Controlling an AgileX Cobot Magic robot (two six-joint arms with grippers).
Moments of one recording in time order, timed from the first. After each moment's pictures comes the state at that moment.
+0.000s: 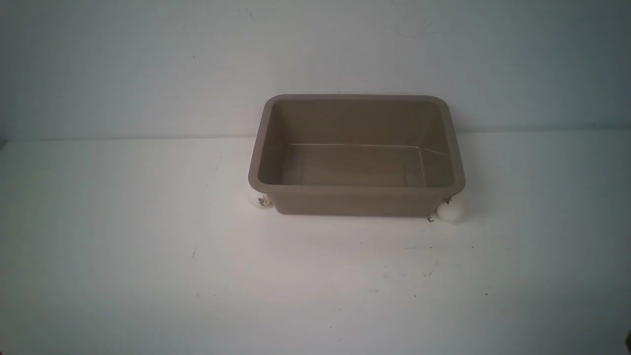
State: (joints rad) right arm 0.04 -0.01 0.03 0.03 0.37 -0.06; left arm 0.02 -0.01 0.02 -0.12 0.41 0.13
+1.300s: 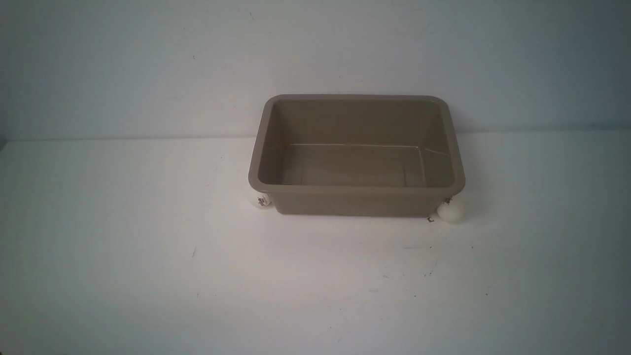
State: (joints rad) right arm 0.04 0.04 -0.61 0.08 0.71 -0.07; left arm 0.02 -0.01 0.02 -0.12 0.41 0.13
